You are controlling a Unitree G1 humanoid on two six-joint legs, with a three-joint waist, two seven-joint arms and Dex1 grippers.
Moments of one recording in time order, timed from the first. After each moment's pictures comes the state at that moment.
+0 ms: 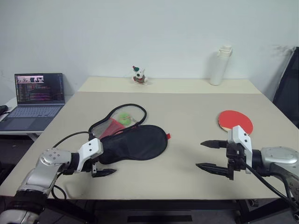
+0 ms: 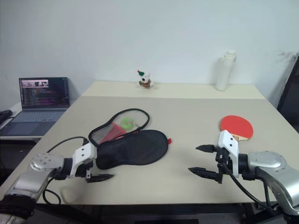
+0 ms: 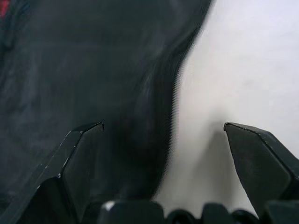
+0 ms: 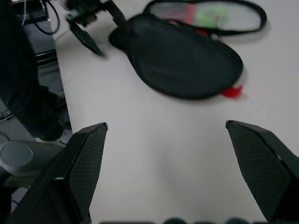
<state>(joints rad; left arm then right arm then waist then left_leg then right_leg) -0.40 0.87 -0.07 0.41 -0.14 -0.03 -1.23 -0.22 -0.83 -0.11 -0.54 0.63 0.73 0.93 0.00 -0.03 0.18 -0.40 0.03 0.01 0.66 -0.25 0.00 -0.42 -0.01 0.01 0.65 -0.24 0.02</state>
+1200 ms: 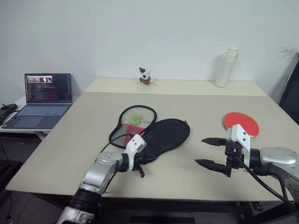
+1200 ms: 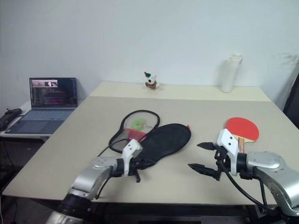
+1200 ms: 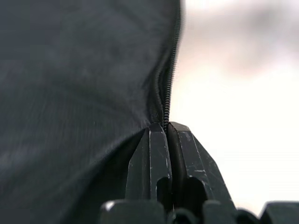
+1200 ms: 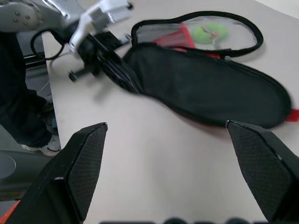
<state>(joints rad) -0.45 0.37 -0.16 0.11 -0.18 0.55 -0.93 -0.21 -0.84 -0.12 -0.54 0.61 0.73 0.86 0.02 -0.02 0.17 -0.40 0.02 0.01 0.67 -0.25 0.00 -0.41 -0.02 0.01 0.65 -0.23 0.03</state>
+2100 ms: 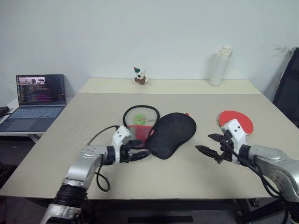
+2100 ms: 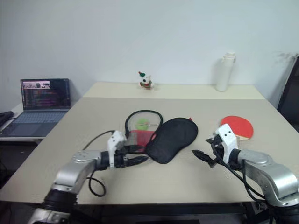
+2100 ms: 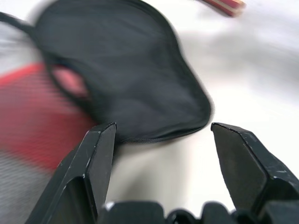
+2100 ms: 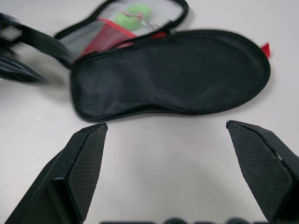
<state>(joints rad) -0.44 0.57 -0.02 0.11 -0.30 0.45 -1.04 -0.33 -0.65 -0.08 -0.40 0.59 0.97 0.49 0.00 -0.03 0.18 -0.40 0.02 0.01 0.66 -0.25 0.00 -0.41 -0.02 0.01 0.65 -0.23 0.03</state>
